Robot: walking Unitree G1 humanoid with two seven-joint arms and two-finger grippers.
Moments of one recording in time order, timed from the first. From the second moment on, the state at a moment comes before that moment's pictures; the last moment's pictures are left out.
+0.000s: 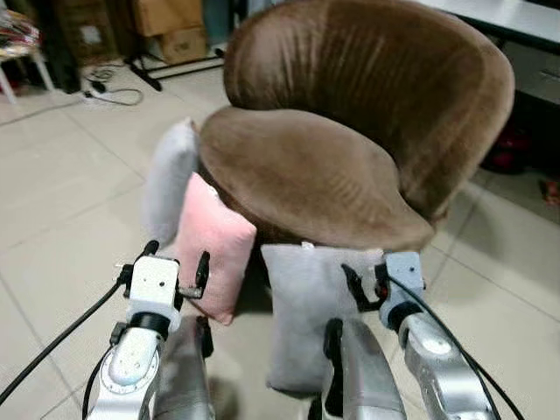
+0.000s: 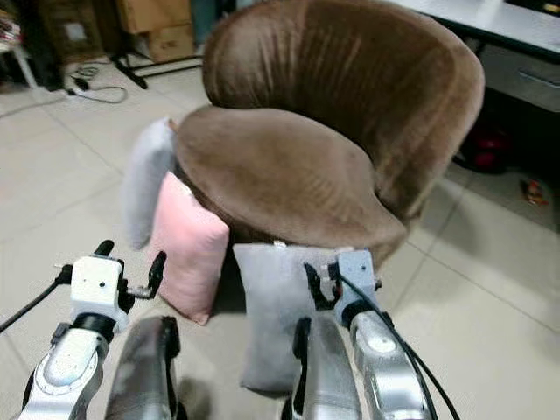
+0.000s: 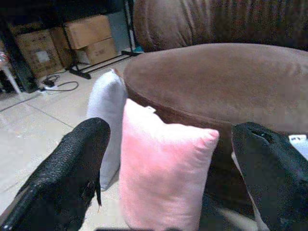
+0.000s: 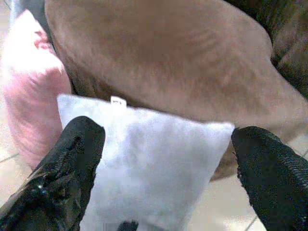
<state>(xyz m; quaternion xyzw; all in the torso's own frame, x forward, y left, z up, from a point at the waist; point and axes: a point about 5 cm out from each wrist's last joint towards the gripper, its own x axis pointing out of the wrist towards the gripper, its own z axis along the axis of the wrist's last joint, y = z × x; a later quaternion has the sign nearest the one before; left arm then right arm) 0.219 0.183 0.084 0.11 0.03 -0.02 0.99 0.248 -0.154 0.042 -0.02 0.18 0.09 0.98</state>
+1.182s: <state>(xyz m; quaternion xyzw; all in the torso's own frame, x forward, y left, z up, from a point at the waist) 0.223 0.165 0.114 0.10 0.02 -0.25 0.96 0.326 -0.112 0.051 0.01 0.17 0.10 0.98</state>
